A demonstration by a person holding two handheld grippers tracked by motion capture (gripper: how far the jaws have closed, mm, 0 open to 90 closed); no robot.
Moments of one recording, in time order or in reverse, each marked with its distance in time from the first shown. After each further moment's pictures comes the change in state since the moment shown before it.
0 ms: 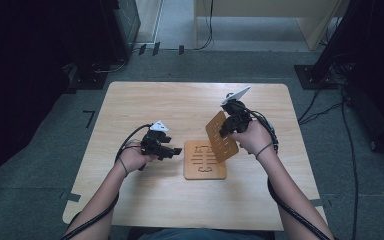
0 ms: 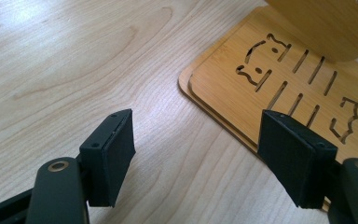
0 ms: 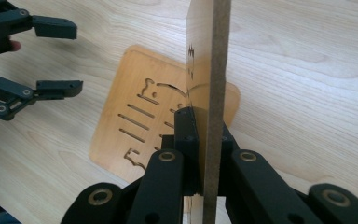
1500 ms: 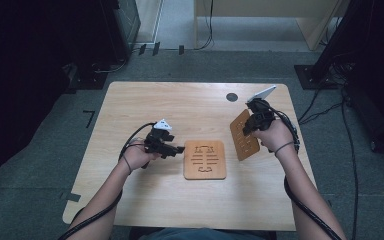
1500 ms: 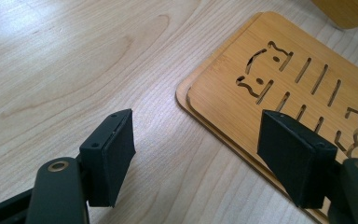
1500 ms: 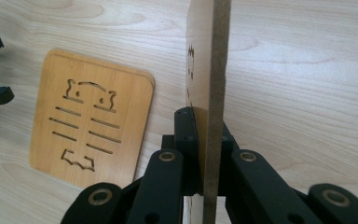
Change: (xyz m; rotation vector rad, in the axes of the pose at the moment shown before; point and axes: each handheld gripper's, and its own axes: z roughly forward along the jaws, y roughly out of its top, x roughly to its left) left arm -0.001 0.008 0.010 0.000 -0.007 0.008; right arm -0.066 -0.012 -0.013 0.001 -0.081 0.141
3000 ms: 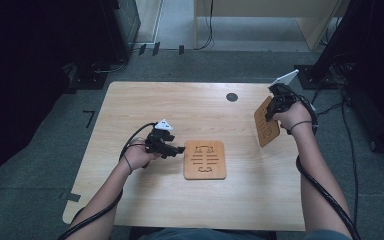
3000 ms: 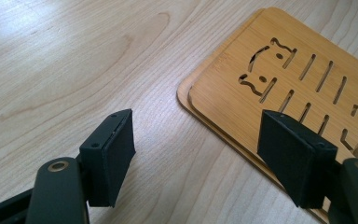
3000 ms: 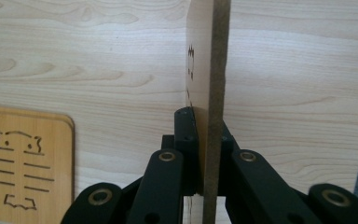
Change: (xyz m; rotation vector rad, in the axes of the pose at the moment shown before) left arm 0.000 0.000 0.002 0.012 0.007 0.020; right arm -0.069 0.042 -0.019 0.018 -0.117 0.136
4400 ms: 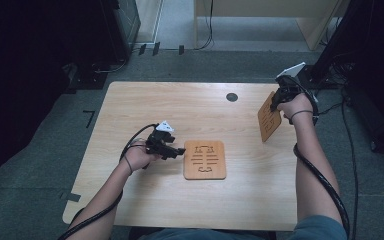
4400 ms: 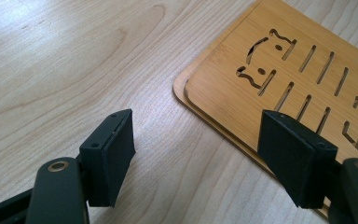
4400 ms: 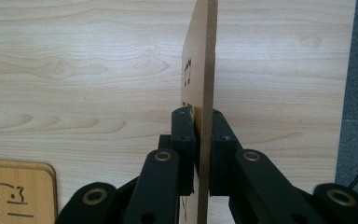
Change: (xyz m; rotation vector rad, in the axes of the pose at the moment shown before) left arm -0.002 -0.002 0.003 0.013 -0.001 0.014; right arm -0.025 0.032 0.005 -0.047 -0.012 0.078
